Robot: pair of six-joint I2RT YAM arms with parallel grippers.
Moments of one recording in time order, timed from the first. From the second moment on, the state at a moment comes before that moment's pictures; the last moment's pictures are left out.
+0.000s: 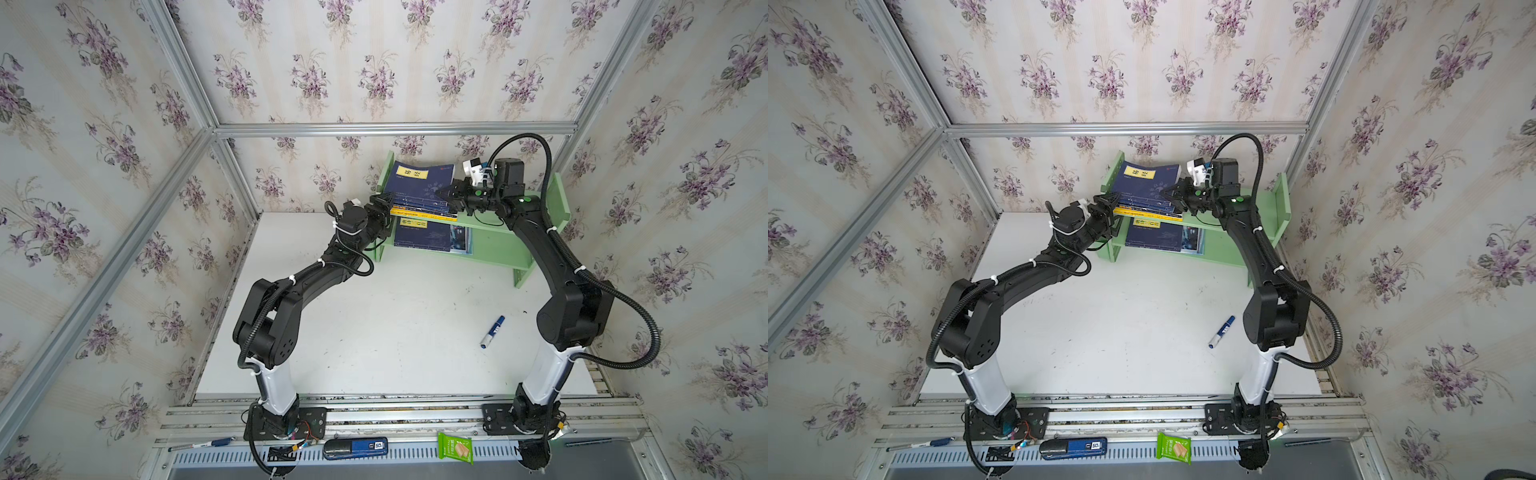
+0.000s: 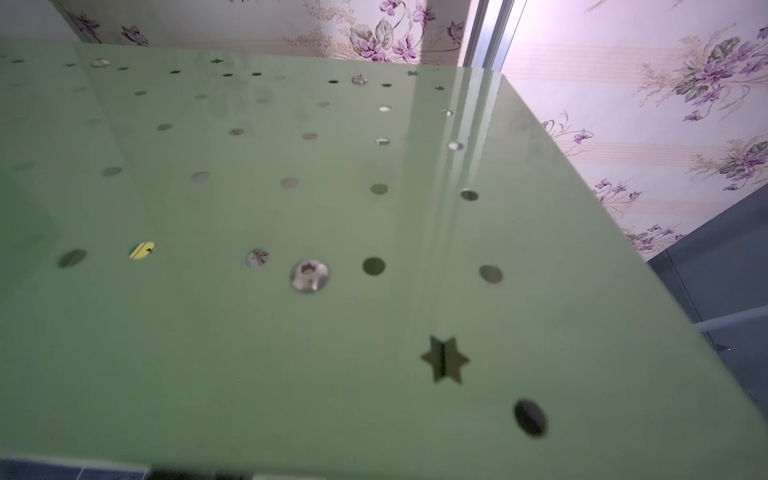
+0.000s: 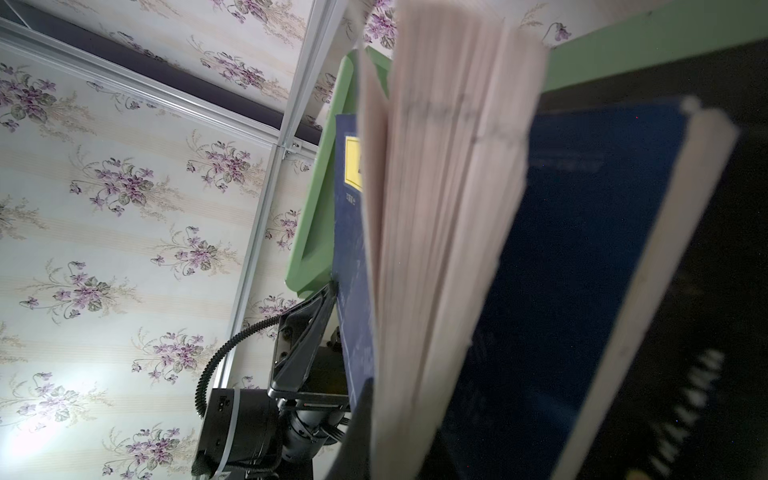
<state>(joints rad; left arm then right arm) -0.45 1.84 1.33 0.50 0.11 -1.59 0.13 1.88 1.90 -0.47 -0.82 0.78</state>
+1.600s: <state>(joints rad) -0.47 1.74 1.21 0.56 0.05 -1.55 0.09 1.80 1.97 -0.70 -0.65 0.61</state>
